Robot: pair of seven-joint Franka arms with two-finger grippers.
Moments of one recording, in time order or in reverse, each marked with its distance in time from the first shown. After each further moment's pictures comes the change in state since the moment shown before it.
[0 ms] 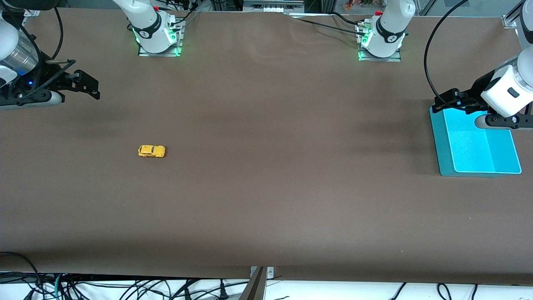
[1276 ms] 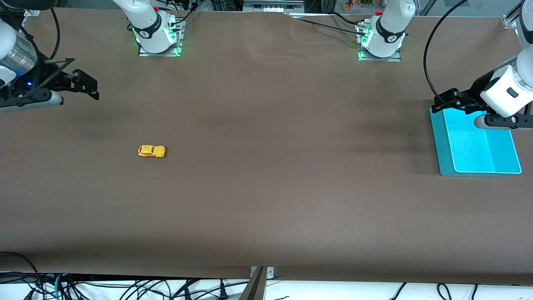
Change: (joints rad) left arm -0.002 0.000 0.000 0.000 0.000 0.000 0.000; right arm 0.005 0.030 0.005 0.026 0.000 -0.004 -0.139
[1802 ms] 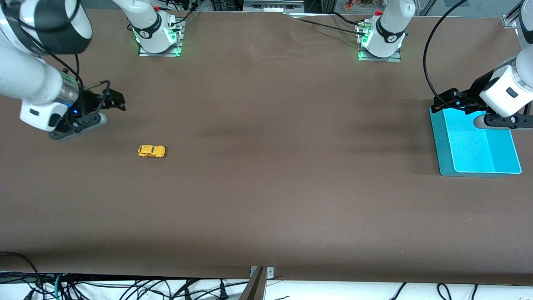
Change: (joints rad) left arm -0.002 0.001 0.000 0.001 0.000 0.000 0.000; right arm 0.028 0.152 0.032 -0.023 0.001 0.046 -0.095
